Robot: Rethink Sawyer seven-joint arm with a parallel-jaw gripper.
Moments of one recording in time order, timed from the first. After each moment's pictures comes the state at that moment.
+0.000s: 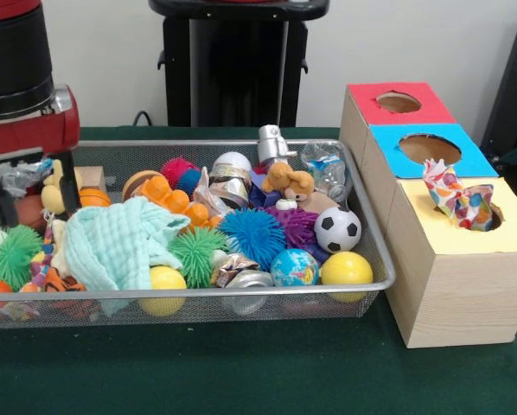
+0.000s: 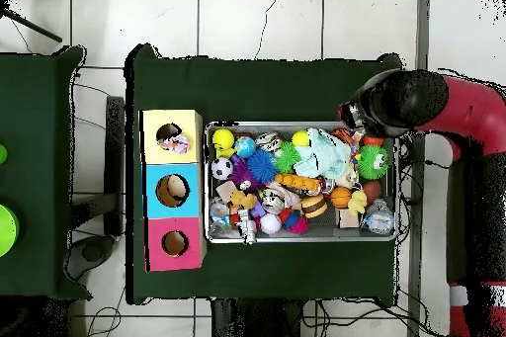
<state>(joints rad) -0.77 -0.51 0.57 1.12 -0.53 1.10 1.12</state>
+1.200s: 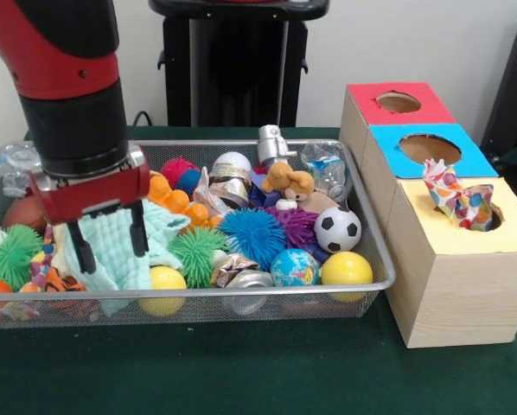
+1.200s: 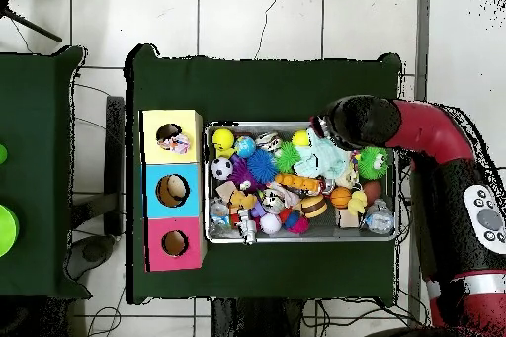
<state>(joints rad) -0.76 -0.44 0.57 1.25 -0.53 0.87 1.12</state>
